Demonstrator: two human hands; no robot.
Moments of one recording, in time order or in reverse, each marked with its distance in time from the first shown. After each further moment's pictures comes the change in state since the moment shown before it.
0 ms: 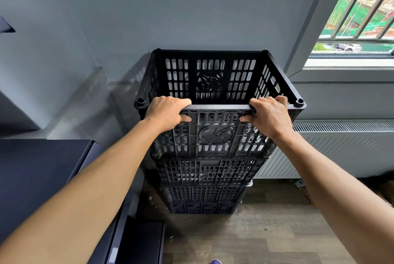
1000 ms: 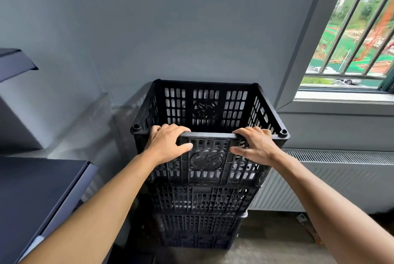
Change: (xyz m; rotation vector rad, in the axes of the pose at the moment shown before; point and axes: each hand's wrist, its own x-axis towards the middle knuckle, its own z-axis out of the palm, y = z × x) left_hand -0.017 0.033 -0.003 -0.247 0.001 -0.184; right_hand -0.002 0.017 -0.026 0.252 -0.333 -0.083
